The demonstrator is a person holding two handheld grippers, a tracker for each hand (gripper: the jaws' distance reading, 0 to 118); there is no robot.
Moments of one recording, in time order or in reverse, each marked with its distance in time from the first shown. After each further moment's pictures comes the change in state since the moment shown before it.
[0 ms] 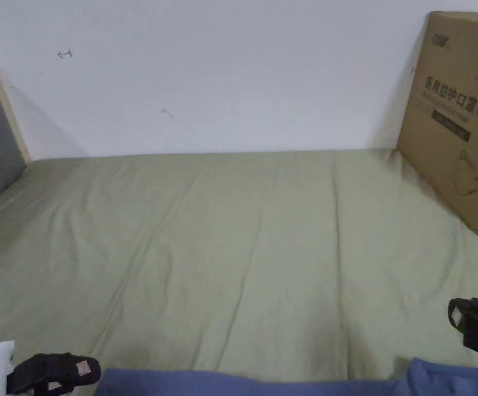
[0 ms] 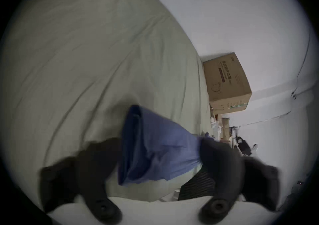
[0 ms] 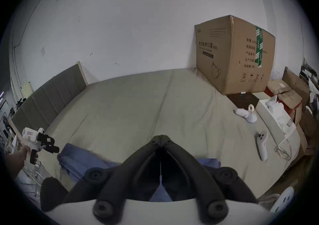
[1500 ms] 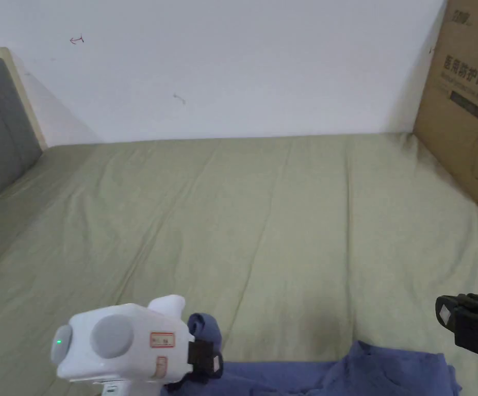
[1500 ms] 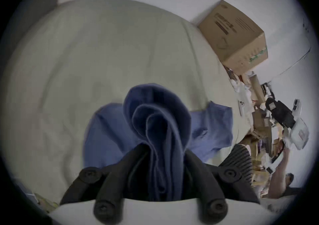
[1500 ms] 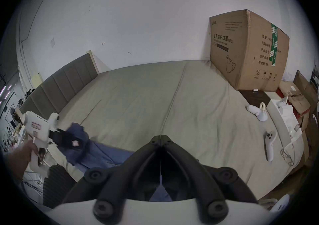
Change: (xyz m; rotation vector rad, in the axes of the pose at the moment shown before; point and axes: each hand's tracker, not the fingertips) left arm 0.185 -0.084 -0.134 -0.140 0.261 -0.441; right arm -0.004 -0.004 0.011 -0.073 0.103 0.050
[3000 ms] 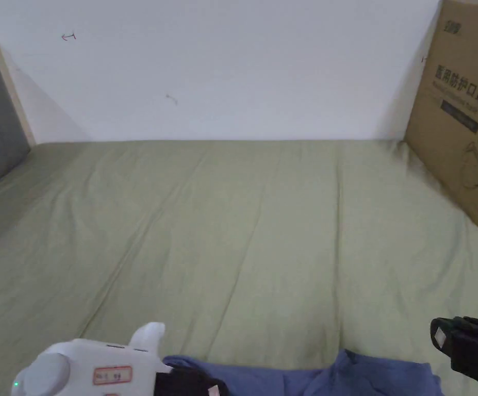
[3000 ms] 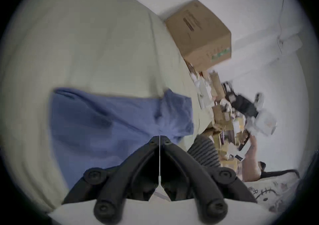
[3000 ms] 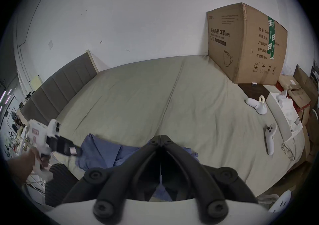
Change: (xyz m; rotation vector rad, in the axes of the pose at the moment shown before) left arm -0.052 -0.025 0.023 0.022 -0.349 0.068; right arm 0.009 -0.006 -0.001 -0.034 0.001 -0.024
